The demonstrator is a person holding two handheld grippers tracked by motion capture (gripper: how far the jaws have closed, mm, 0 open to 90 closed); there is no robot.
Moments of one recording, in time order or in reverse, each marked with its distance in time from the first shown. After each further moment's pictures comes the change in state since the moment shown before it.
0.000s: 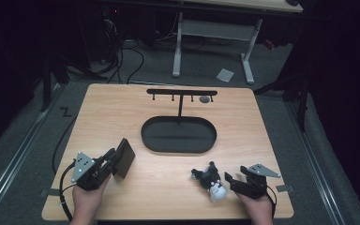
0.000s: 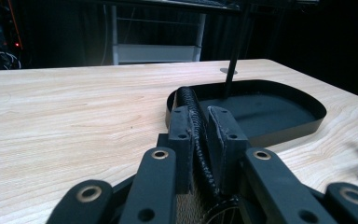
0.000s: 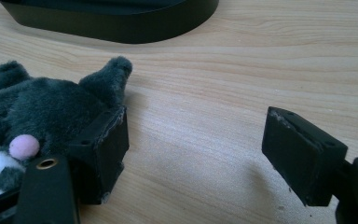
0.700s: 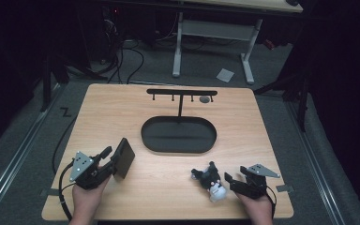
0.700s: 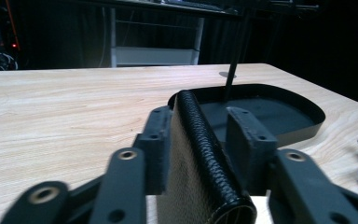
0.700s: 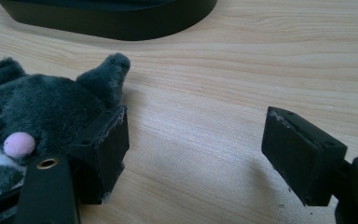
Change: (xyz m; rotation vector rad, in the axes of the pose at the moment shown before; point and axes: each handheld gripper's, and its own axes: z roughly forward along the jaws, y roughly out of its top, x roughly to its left) left arm 0.004 0.000 -0.001 -0.016 -0.020 -0.006; right arm 0.000 -0.001 0.001 0.006 -0.005 0.002
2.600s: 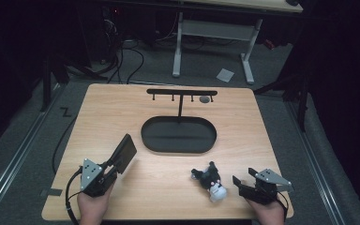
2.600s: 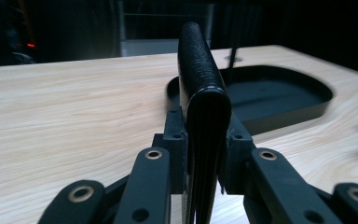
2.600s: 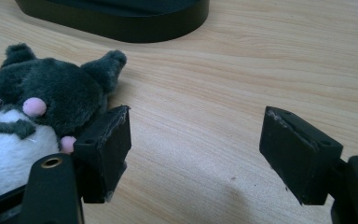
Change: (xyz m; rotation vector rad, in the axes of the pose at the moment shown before) left arm -0.024 -0.012 -0.002 0.039 0.056 0.047; right arm -0.010 -0.006 -0.028 -0.052 -0.014 -0.106
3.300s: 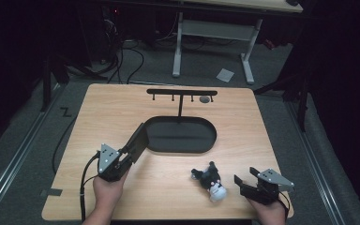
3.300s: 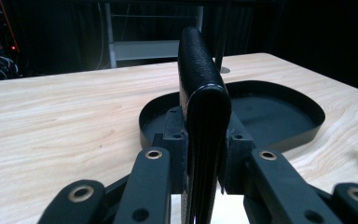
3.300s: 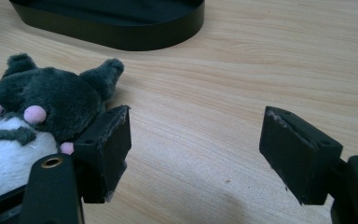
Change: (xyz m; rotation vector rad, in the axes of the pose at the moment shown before) left arm -0.021 0.033 0.047 0.009 -0.018 0.014; right arm -0.002 0.000 -0.004 -0.024 -0.006 0.014
